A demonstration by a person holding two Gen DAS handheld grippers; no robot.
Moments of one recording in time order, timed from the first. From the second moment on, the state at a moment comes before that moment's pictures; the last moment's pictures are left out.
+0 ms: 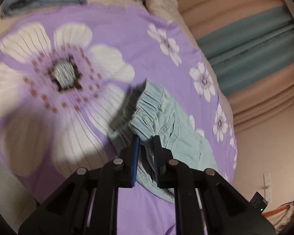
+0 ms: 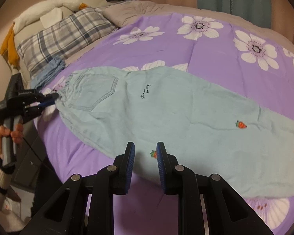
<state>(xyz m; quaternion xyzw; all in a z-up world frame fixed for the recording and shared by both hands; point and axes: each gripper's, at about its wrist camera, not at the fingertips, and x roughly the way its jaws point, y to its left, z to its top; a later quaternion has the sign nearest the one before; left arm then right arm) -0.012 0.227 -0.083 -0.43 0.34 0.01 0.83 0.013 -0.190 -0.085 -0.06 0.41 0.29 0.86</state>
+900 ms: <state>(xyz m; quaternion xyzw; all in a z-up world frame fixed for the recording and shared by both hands) 0.078 0.098 -0.079 -0.17 0.44 -0.11 0.87 0.104 -0.160 -0.079 0.01 0.43 0.32 0.84</state>
